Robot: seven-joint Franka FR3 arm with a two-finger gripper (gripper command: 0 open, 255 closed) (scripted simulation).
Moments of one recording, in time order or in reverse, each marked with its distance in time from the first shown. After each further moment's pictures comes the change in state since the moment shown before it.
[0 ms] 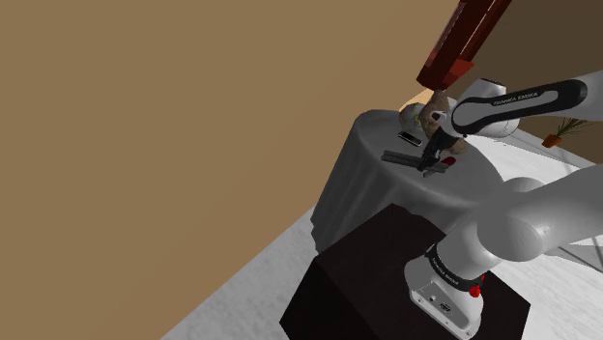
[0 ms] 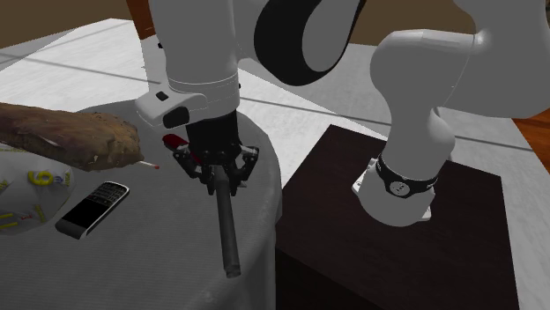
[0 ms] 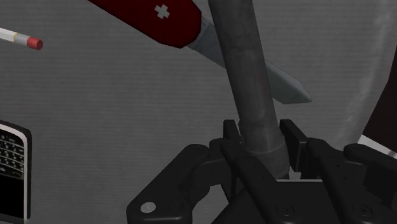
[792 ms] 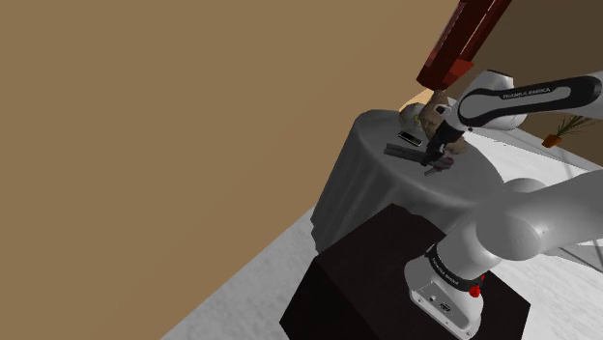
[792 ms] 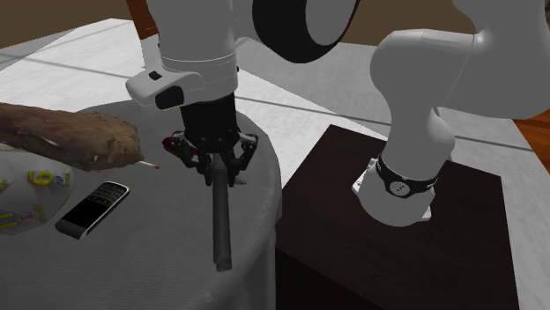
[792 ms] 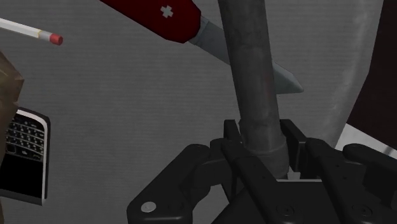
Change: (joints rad) arm -0.031 -0.068 0.054 0.025 -0.003 -0.093 0.012
